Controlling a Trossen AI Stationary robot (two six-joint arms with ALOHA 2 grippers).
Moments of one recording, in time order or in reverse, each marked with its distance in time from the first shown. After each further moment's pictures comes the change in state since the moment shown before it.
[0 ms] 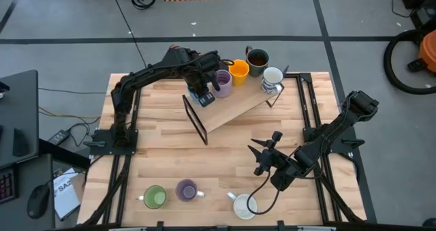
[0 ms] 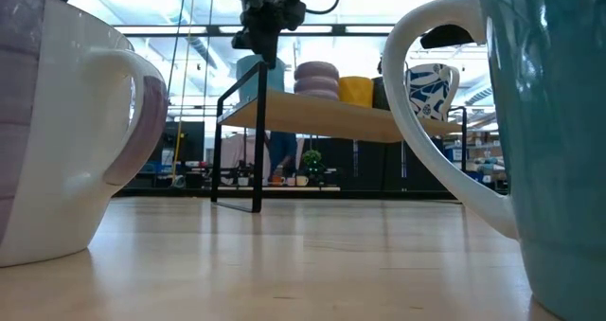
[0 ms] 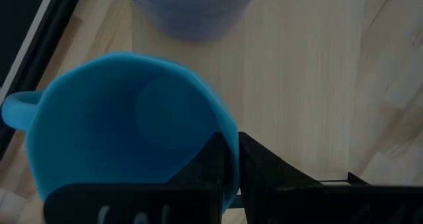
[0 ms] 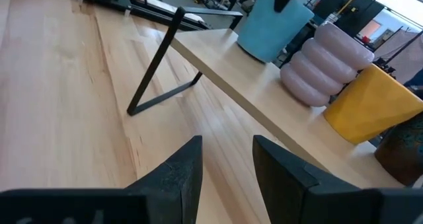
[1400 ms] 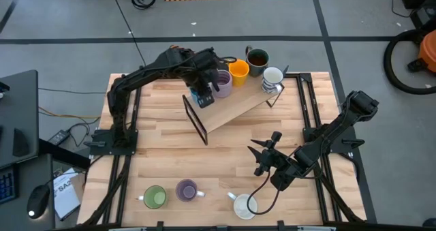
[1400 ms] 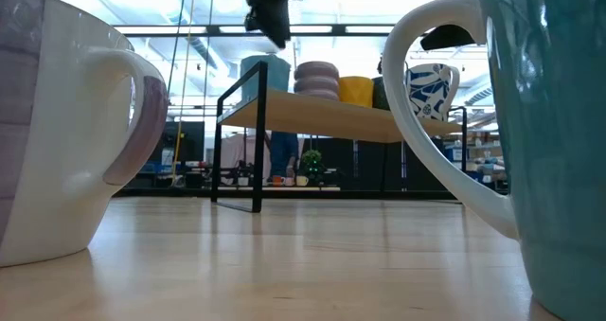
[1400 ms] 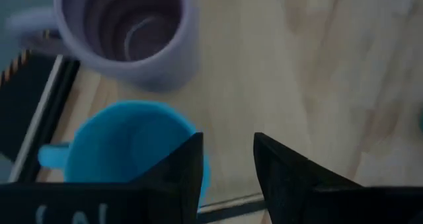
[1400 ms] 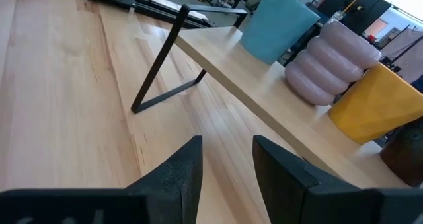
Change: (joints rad) left arm -0.046 -0.058 0.055 0.075 0.017 0.146; right arm -0.002 0.000 0.000 -0.001 -0.018 -0.005
